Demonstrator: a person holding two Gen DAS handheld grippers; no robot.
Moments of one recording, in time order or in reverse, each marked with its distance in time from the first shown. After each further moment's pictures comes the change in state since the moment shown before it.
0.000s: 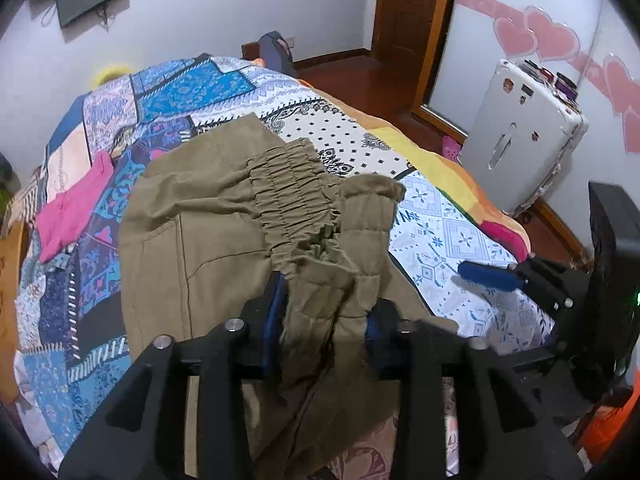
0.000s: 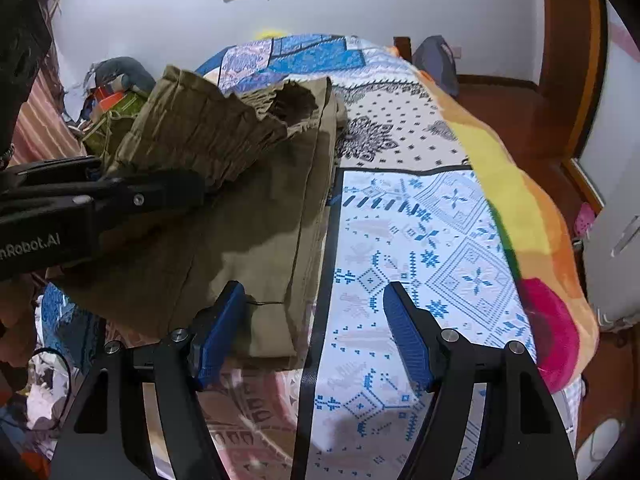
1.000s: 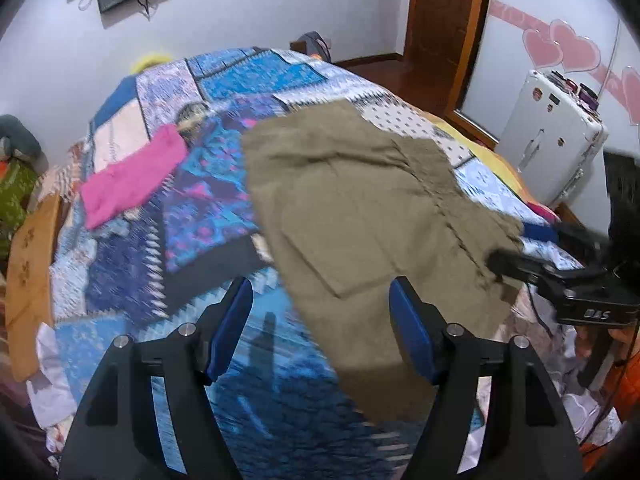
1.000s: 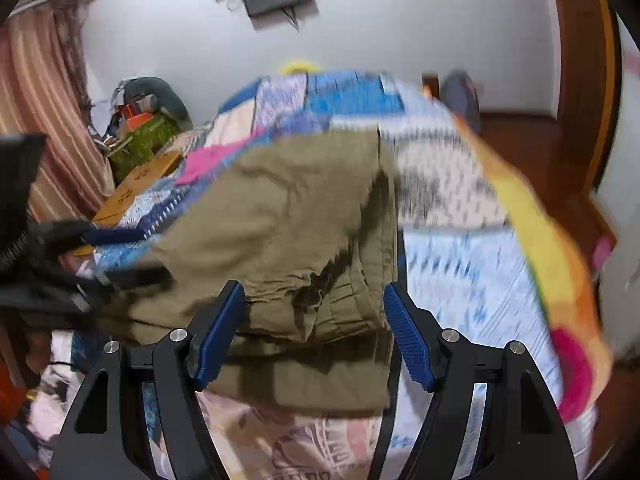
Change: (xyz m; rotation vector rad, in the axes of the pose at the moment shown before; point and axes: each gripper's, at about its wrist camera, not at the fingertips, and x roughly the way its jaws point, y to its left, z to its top) left arm -0.039 0.098 -0.041 -0.045 -0.018 0.106; right arm 0.012 0.028 0.019 0.029 -0.084 0.134
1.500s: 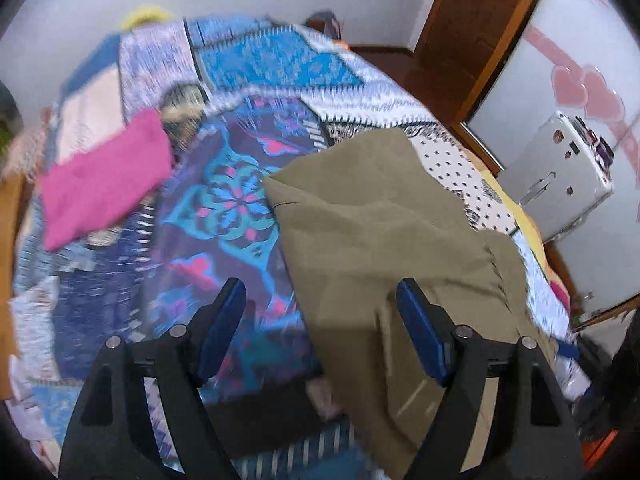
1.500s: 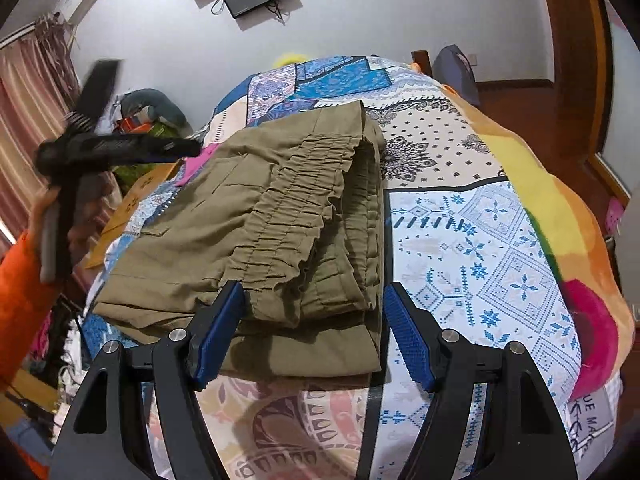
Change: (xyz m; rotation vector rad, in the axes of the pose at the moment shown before) left arm 0.112 0.078 0.097 -0.159 0.139 -0.154; right arm -0.007 -0.015 -0.014 0.021 0.004 0.002
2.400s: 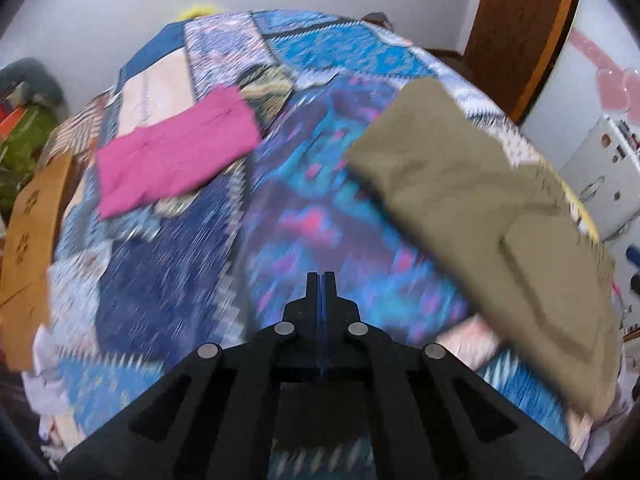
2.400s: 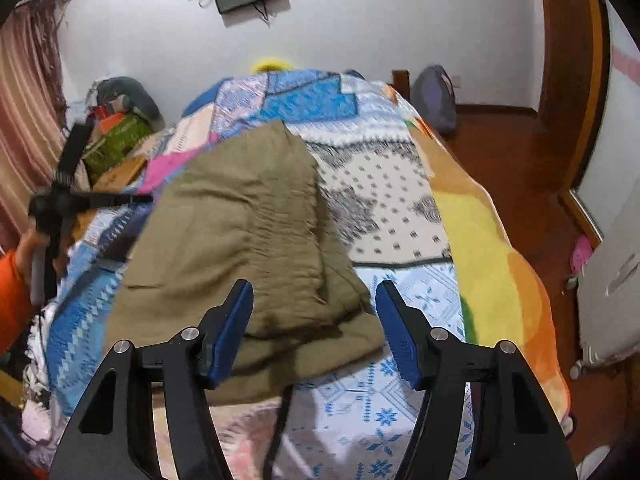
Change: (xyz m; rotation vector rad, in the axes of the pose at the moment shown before) left arm -0.026 0.044 -0.058 -0.039 -0.039 0.209; right arm -0.014 -0.020 0.060 -0.087 -0.009 -0.106
